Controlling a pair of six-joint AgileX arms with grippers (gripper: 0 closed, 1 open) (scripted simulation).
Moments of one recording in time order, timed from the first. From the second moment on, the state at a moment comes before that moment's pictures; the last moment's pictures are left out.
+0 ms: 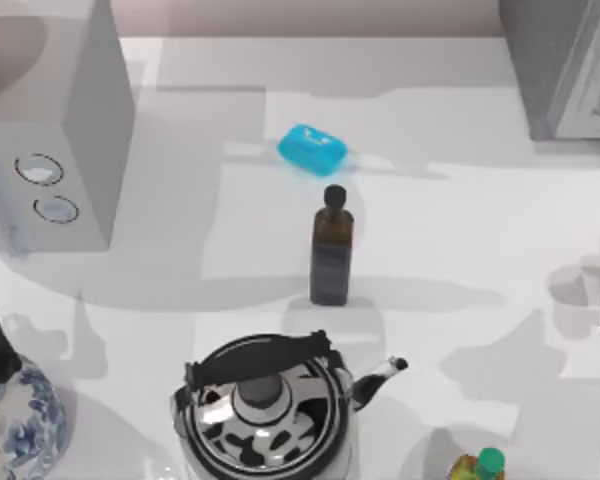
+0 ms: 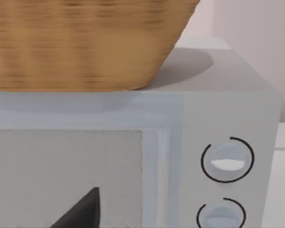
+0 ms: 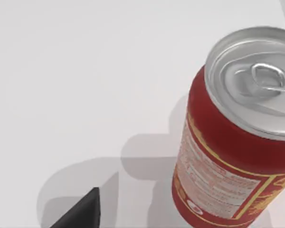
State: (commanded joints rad) left arm 0.00 0.00 0.00 0.00 0.00 0.00; right arm 0.00 1.35 0.27 0.49 0.01 0.01
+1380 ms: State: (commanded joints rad) left arm 0.00 0.00 0.00 0.00 0.00 0.00; right arm -0.01 1.76 0.42 0.74 0.01 0.02
